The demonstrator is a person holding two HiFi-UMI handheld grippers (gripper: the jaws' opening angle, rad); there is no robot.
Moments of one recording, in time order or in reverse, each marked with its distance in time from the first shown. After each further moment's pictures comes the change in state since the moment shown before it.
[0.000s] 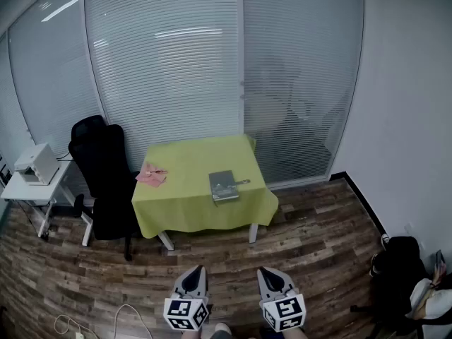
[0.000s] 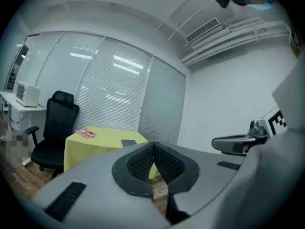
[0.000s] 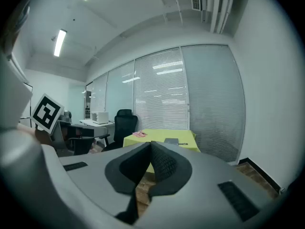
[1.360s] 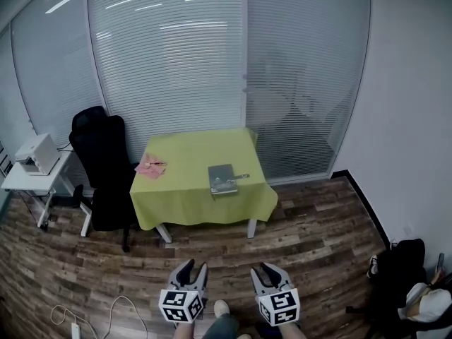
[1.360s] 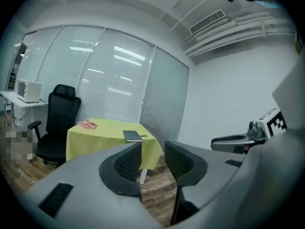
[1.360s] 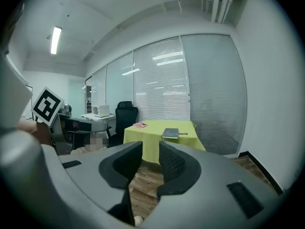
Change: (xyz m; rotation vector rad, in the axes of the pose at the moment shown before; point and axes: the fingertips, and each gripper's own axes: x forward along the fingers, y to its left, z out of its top) left arm 0.012 0.000 -0.026 -0.015 0.098 0.023; right arm 0.009 -0.015 -0.036 0.010 0.104 0.028
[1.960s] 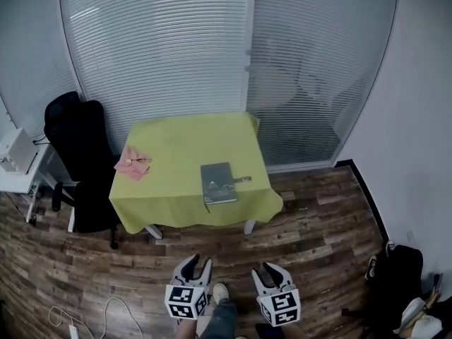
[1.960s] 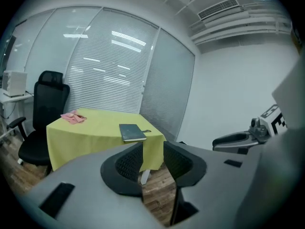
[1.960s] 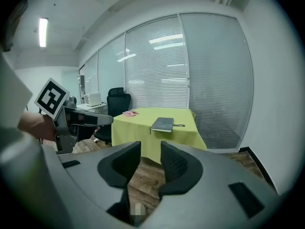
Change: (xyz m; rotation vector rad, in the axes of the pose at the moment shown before) left arm 0.194 0.059 -0.002 0.002 0.127 -0.024; right arm 0.162 -0.093 -0.019 0.007 0.158 0.002
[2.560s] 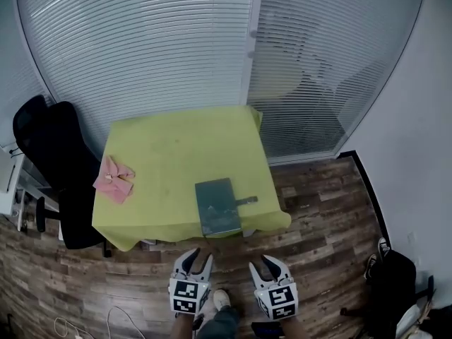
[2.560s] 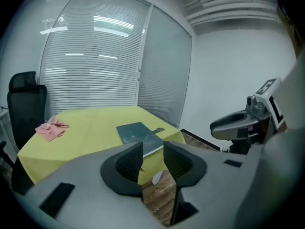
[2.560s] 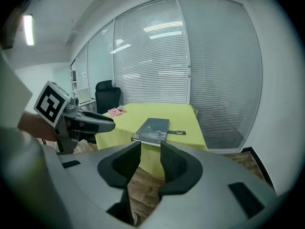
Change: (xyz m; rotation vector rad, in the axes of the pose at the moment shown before) left arm 0.175 0.089 0.028 0.130 0.155 -0.066; right arm 0.177 -0.070 0.045 0.026 0.107 -0.017
